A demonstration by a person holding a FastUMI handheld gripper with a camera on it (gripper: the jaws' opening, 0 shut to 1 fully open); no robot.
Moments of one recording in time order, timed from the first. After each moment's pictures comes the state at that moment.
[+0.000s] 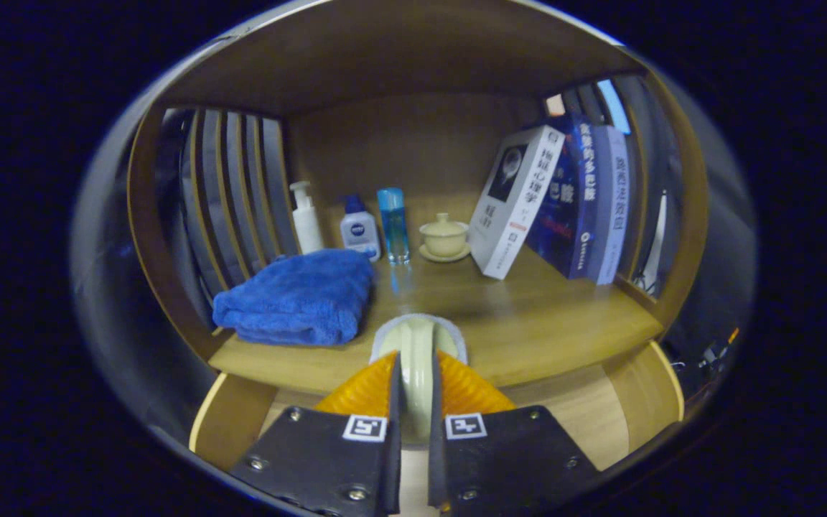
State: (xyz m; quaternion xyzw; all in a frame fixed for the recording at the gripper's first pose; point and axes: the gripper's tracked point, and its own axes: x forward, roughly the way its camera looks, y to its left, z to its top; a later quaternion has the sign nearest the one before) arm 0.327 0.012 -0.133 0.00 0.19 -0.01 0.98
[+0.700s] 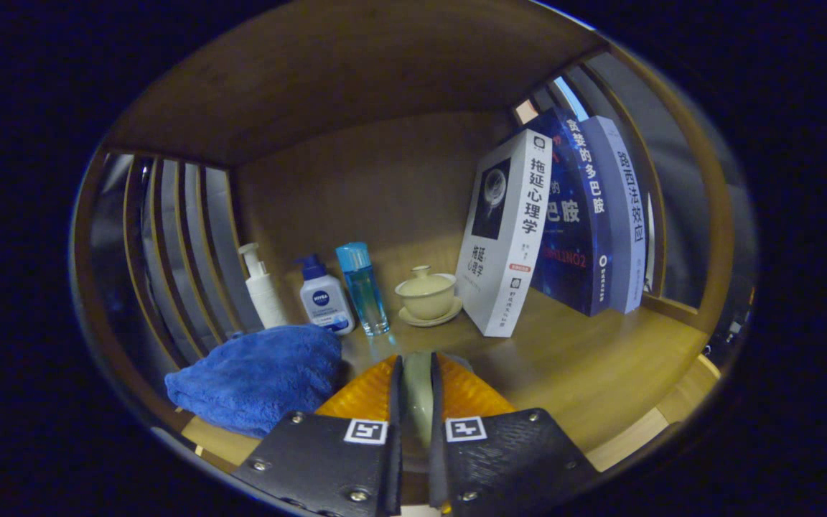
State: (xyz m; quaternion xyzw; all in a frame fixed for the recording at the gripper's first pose) arm 0.408 -0.004 -0.133 0.06 0.11 -0.05 0.99
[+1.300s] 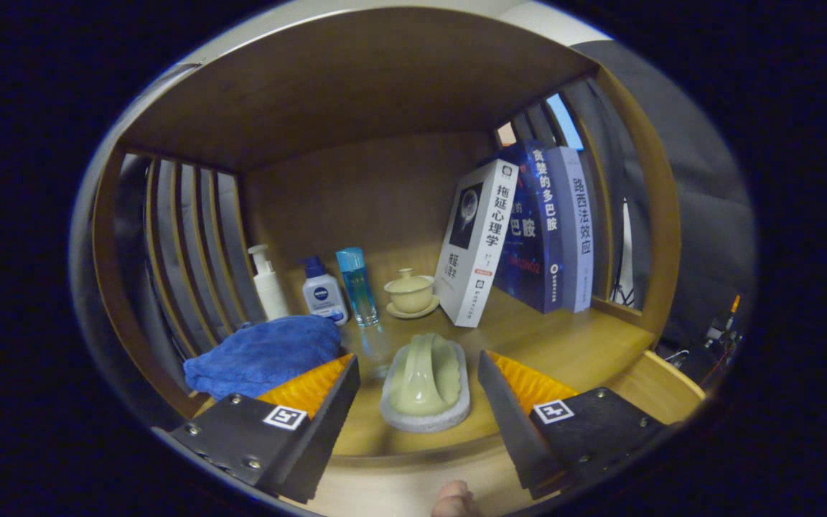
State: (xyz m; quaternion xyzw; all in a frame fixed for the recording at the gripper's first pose) arm 0.319 -0.002 -0.100 0.04 0.11 -0.08 0.99
